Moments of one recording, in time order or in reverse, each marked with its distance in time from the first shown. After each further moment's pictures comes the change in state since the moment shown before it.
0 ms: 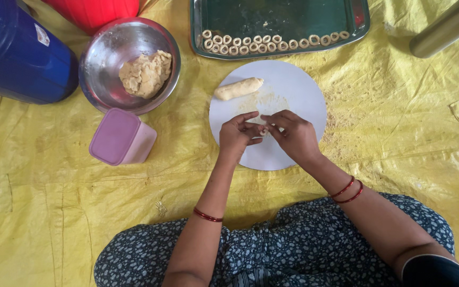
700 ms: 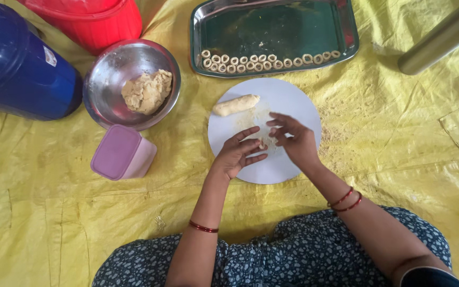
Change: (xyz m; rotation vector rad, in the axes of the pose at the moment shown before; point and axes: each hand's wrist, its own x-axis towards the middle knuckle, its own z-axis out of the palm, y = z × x) left_hand 0.013 -0.006 -0.013 -0.366 -0.234 -0.300; right_hand 0.010 0.026 0.001 0.482 0.006 0.282
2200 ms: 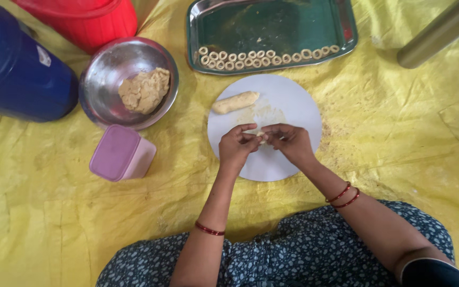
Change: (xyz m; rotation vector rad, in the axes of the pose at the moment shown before) left_hand -0.004 -0.010 0.013 0.475 0.259 0.380; right_hand -0.003 0.052 0.015 0.142 -0.086 0.140
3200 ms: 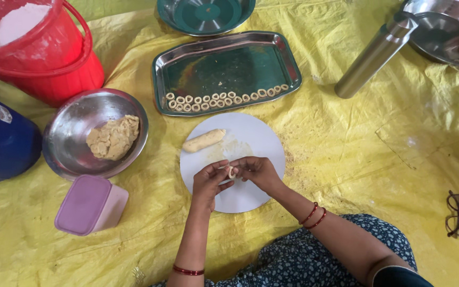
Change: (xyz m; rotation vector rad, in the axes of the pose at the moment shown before) left_hand 0.011 -0.011 -0.008 -0.255 -0.074 -0.212; right_hand 0.001 -0.004 0.000 0.076 -0.057 0.045
